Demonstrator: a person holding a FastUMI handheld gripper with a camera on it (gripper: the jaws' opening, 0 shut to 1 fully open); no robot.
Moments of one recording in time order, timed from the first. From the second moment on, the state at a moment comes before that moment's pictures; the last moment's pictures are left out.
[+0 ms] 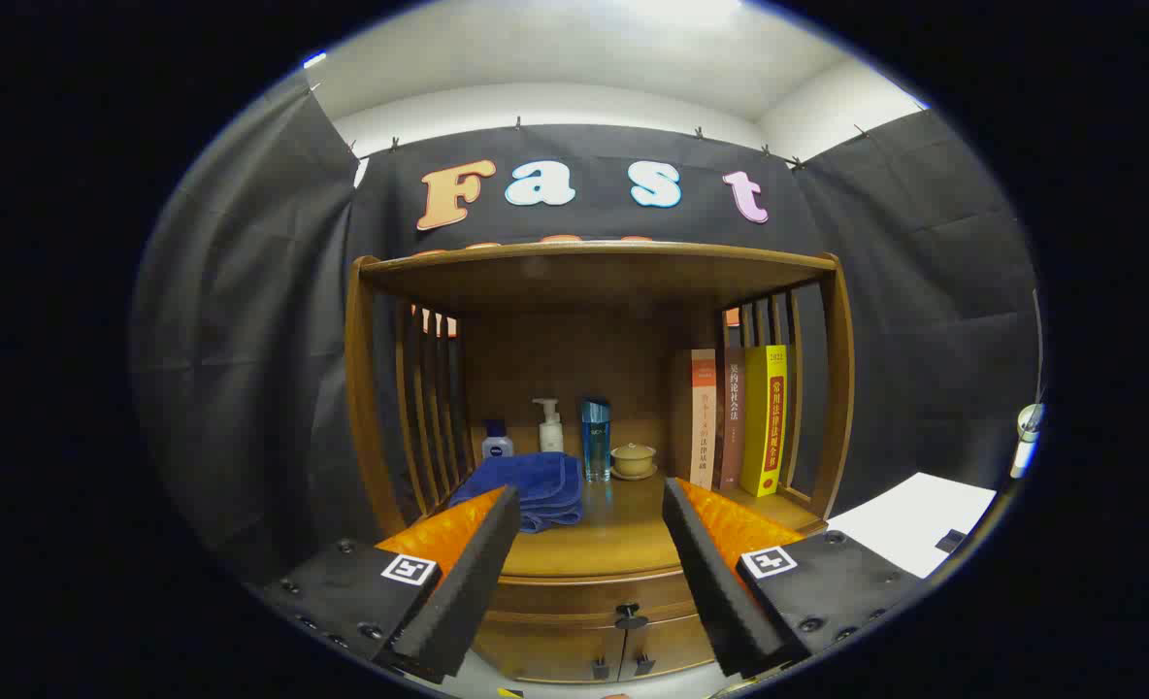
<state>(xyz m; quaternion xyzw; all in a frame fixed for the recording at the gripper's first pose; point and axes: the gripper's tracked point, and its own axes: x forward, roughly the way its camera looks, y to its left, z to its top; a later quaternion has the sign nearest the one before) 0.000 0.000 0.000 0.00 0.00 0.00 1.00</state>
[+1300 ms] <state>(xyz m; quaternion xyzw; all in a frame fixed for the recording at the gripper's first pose) 0.005 -0.008 -0.035 0.00 0.01 -0.01 1.00</state>
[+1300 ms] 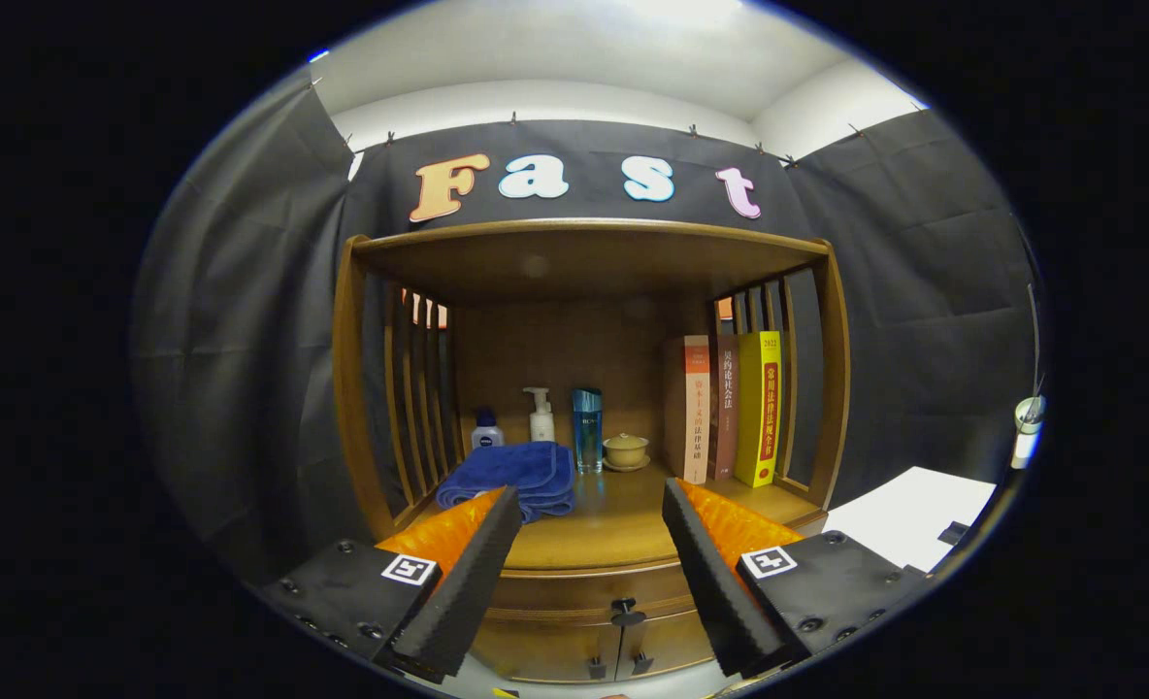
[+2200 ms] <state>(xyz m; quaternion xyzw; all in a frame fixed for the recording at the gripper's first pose) 0.060 -0.067 -0.218 0.02 0.05 -0.04 1.00</state>
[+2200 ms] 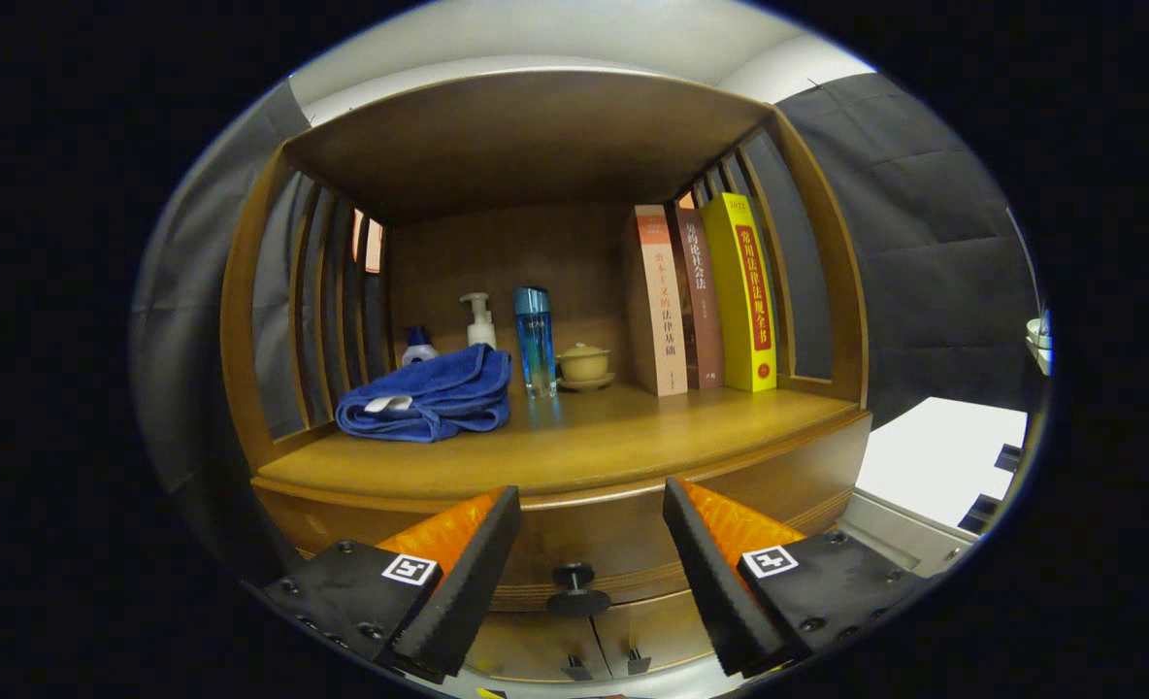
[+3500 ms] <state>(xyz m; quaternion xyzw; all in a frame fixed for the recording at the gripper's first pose) 0.043 -0.055 -0.308 -0.01 0.15 -0.03 0.99</state>
